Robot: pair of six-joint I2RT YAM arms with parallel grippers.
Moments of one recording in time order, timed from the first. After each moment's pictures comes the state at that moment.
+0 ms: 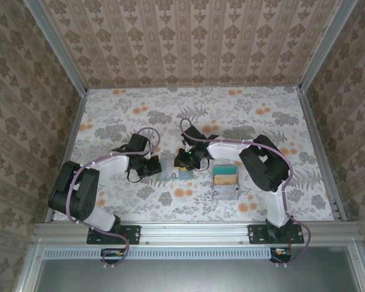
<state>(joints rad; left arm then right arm) -0.42 1.52 0.70 -0.37 0.40 -0.56 0.70 2.02 1.26 -0.32 -0.43 0.90</state>
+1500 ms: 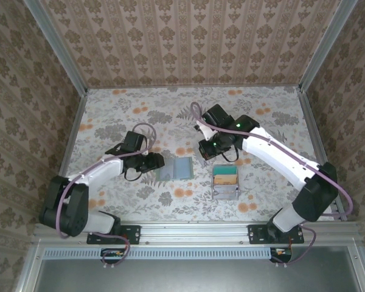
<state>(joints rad) -0.42 1.35 0.71 -0.40 0.39 -0.57 0.67 1.53 1.43 -1.03 -0.15 0.17</state>
